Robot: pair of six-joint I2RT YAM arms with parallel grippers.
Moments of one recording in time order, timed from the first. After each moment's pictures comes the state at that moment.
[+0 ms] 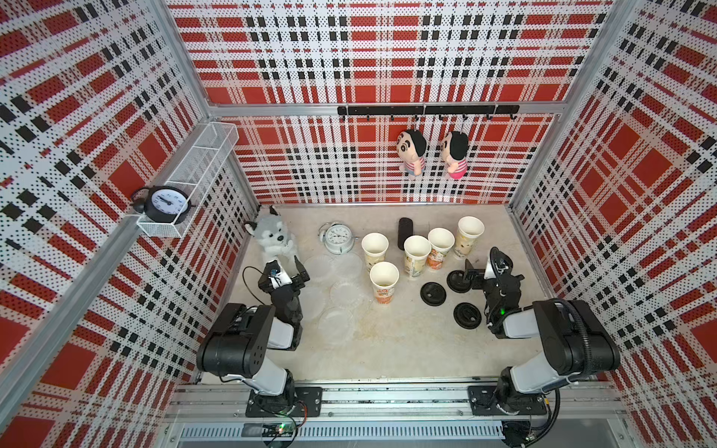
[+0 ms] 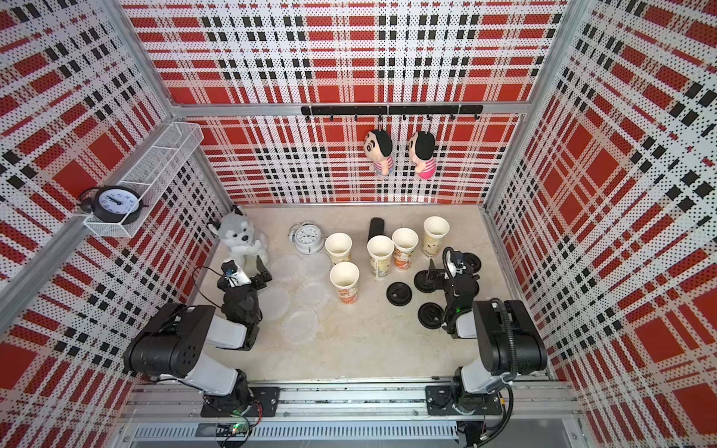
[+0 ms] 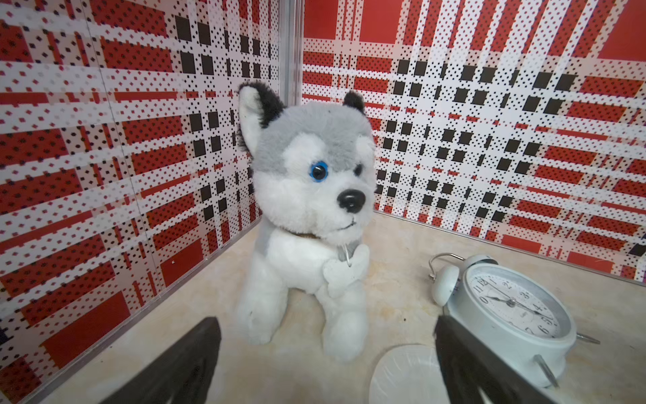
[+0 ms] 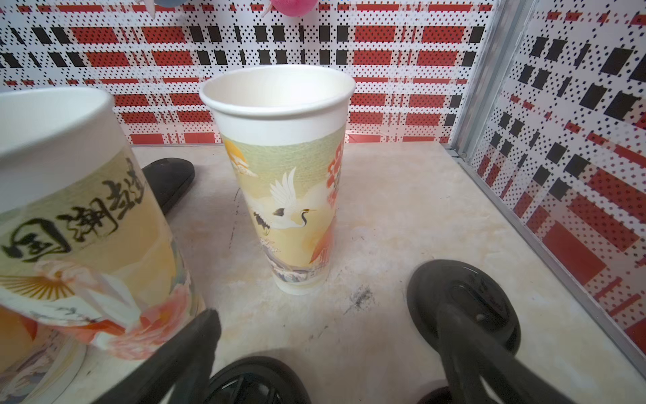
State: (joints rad) left arm -0.07 1.56 0.19 1.40 -0.45 -0.09; right arm 0.02 1.56 0.28 1.11 0.04 0.00
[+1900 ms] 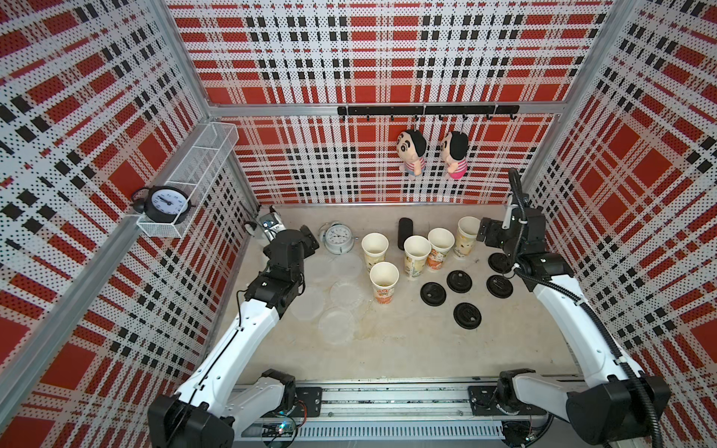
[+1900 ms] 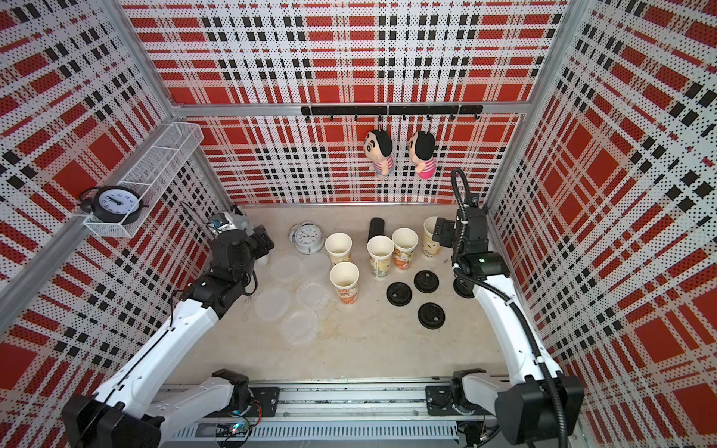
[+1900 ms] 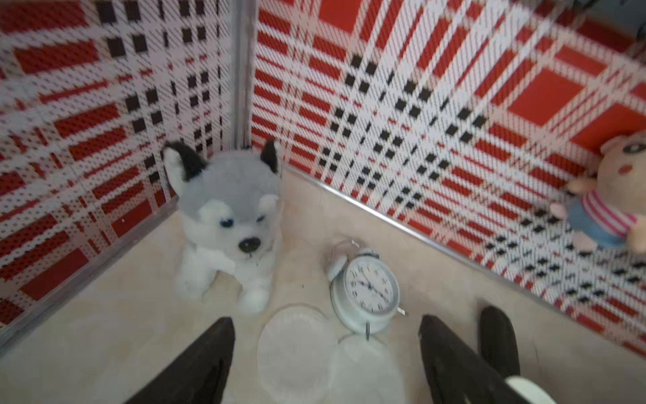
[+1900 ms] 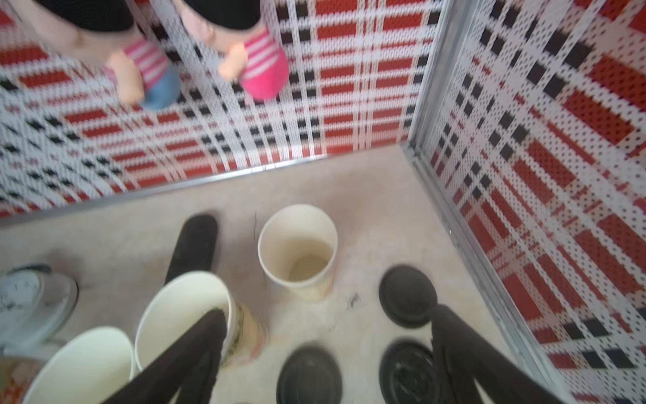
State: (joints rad) left arm -0.28 1.08 0.96 -0.34 -0.44 -0.55; right arm 0.12 1.21 1.21 -0.53 0.25 0.21
